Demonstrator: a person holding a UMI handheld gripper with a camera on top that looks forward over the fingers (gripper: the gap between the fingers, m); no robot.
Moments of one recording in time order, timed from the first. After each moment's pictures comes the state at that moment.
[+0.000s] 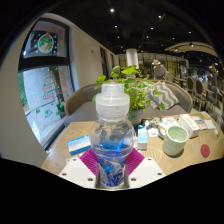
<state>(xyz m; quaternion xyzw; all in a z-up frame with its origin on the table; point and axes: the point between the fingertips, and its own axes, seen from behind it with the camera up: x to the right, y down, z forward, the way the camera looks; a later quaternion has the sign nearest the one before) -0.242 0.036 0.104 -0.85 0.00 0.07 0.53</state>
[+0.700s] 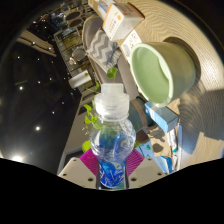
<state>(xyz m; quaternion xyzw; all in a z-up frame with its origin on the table) -0.146 0.138 0.183 -0.49 0.51 0.66 0.26</state>
